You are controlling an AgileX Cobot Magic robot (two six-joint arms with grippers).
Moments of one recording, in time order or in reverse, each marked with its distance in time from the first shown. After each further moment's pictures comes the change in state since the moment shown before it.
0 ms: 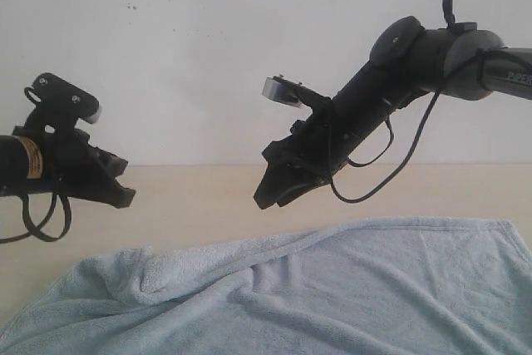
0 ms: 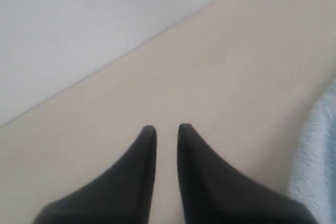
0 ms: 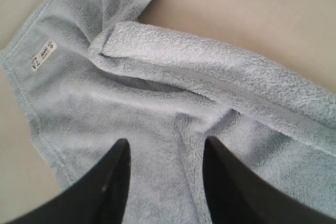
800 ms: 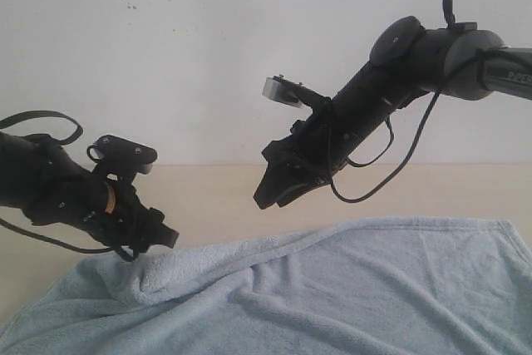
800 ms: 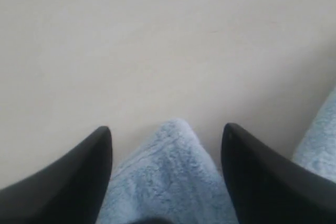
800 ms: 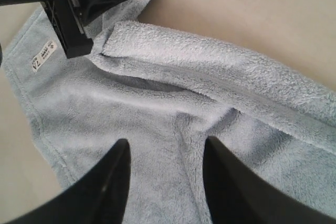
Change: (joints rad) left arm -0.144 0.281 -0.205 -0.131 0.393 -0.126; right arm 0.000 0.000 0.000 0.000 0.002 0.006
